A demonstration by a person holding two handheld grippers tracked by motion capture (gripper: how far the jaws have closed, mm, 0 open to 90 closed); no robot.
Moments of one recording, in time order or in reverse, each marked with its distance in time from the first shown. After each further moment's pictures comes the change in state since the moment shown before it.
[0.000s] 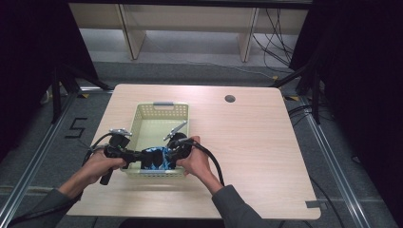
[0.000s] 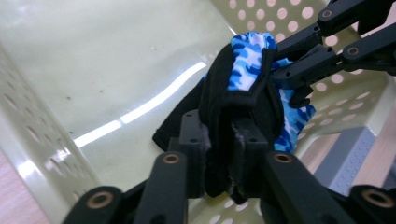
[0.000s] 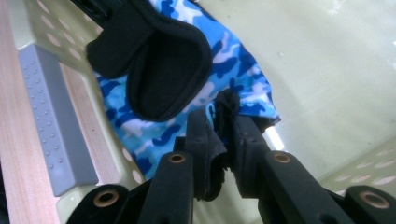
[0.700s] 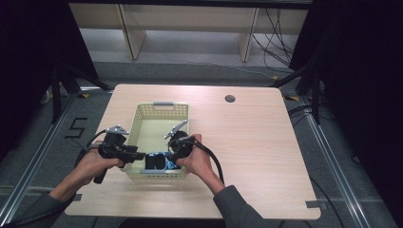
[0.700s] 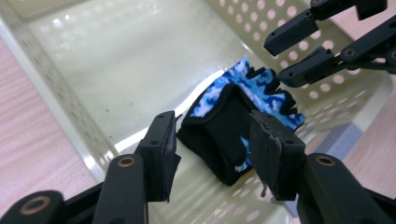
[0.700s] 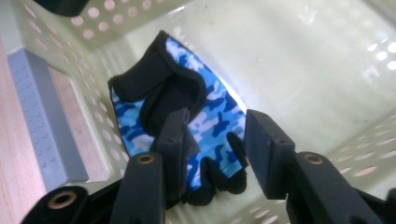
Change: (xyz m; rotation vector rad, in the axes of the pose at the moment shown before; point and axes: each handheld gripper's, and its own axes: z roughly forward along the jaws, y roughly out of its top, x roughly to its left) left arm -0.019 0.007 -0.026 -0.017 0.104 0.087; right arm 0.001 0.002 -0.010 -0.019 -0.063 -0.016
